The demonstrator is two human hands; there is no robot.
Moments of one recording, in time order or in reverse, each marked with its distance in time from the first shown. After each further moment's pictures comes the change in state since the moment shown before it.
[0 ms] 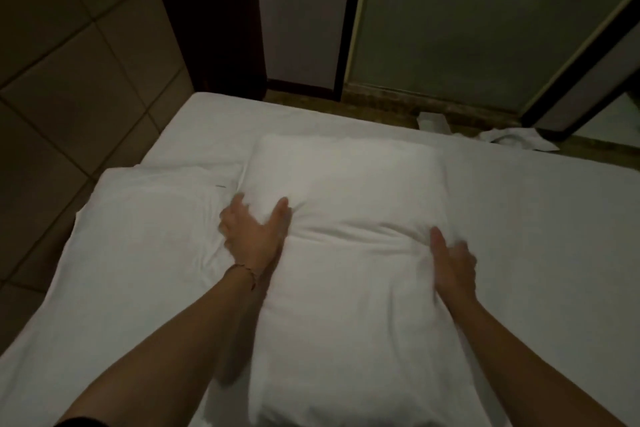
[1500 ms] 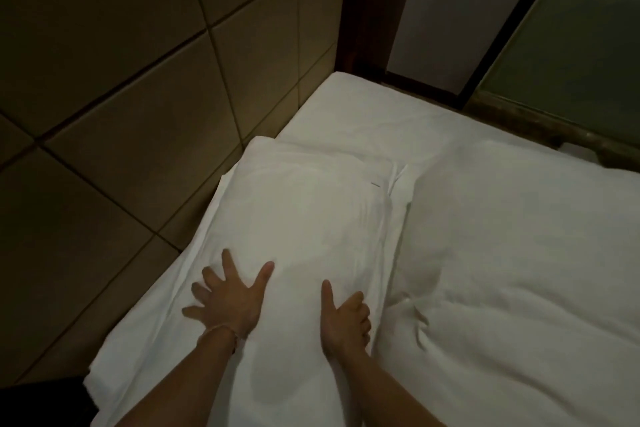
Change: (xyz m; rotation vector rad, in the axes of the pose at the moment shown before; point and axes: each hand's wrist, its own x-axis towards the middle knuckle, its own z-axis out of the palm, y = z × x) left_hand 0.133 -0.330 -0.182 0.521 -0.099 -0.494; right_hand -0.237 -0.045 0.464 -0.425 -0.456 -0.015
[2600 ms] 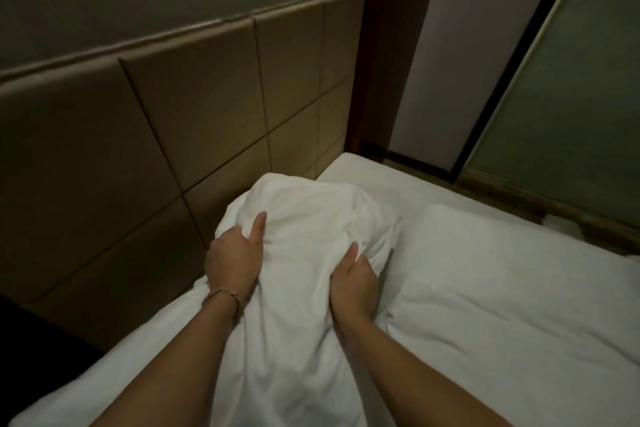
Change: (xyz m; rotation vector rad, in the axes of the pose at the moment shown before) left_hand -0.166 0.032 -0.231 -0.330 0.576 0.314; right_hand -0.197 -0.076 -0.155 0.337 0.389 -0.587
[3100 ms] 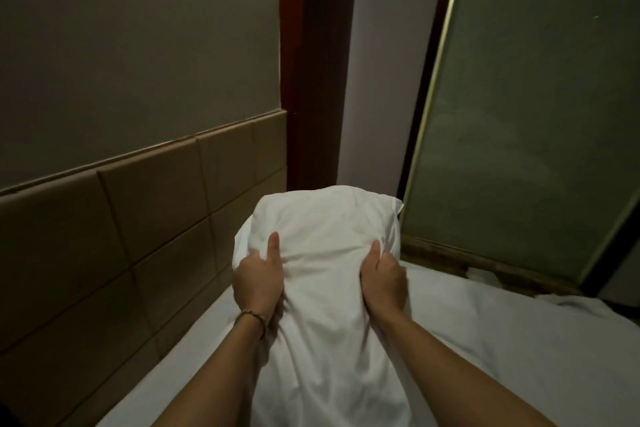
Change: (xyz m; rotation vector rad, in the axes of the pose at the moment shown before) left_hand -0.166 0.201 -0.073 -0.456 0.018 0.082; right_hand 0.019 -0.013 -0.298 0.037 0.272 -0.195
